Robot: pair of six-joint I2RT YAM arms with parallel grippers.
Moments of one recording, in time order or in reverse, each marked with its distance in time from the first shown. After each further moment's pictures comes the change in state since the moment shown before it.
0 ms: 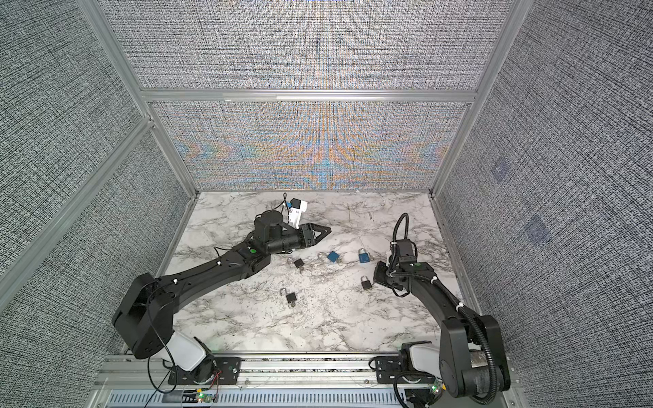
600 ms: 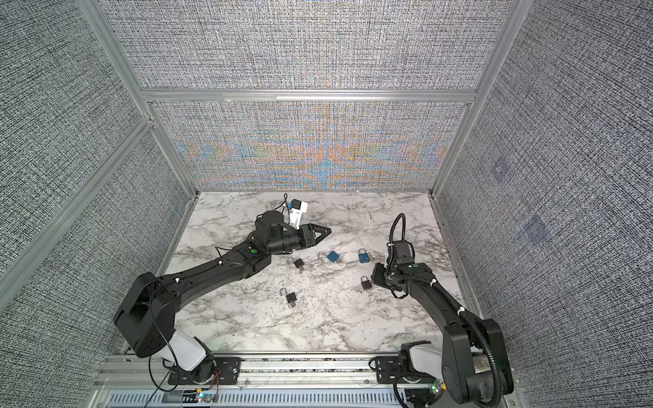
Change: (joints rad) left arm 0.003 0.011 0.000 0.001 0.013 -0.019; right arm 0.074 -0.013 0.010 -0.042 0.086 0.003
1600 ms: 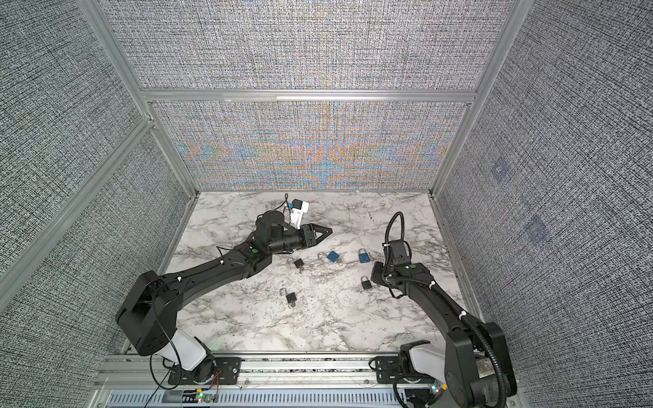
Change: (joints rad) left arm 0.000 0.013 0.002 0.023 0.014 -0.001; right arm 0.032 -0.036 -0.001 0.023 0.090 0.034
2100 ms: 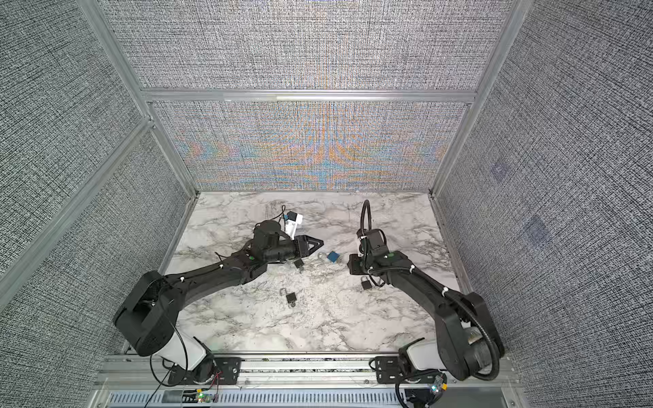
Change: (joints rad) left arm 0.061 -0.028 -0.176 0.006 0.015 0.049; right arm 0.198 0.222 0.175 0.135 -0.062 -0.150
